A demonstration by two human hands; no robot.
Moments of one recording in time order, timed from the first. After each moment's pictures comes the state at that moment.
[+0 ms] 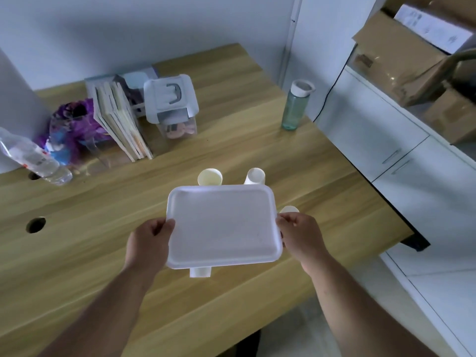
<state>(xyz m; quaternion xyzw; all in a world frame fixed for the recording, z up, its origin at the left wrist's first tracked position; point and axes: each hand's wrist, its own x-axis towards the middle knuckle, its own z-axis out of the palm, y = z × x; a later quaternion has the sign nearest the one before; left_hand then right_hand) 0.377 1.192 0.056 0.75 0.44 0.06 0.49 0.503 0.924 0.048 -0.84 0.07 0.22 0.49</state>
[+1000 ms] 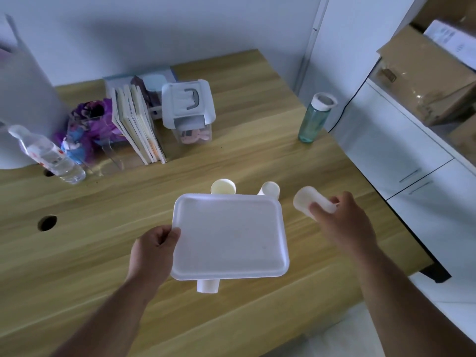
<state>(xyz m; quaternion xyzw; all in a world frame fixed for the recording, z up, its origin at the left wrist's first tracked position) 0.381 1.208 0.057 0.74 0.45 0.07 0.49 0.584 0.909 0.085 -0.96 0.04 0.13 0.25</state>
